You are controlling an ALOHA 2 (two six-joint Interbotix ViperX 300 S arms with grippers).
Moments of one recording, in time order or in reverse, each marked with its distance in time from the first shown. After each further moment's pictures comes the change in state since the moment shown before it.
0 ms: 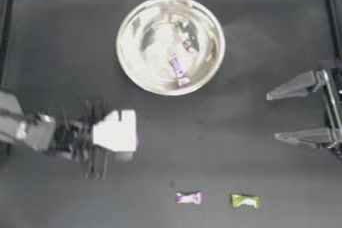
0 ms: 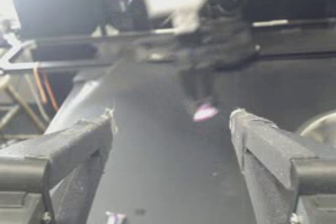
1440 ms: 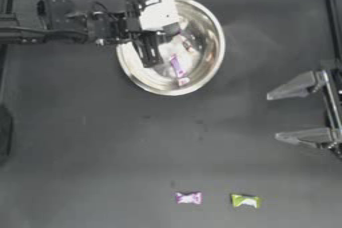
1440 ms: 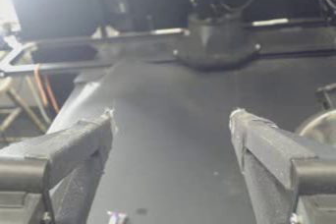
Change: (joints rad) left arm 0.523 0.376 -0.301 0.011 -0.282 0.290; right arm -0.034 0.002 0.014 0.012 -0.017 -0.002
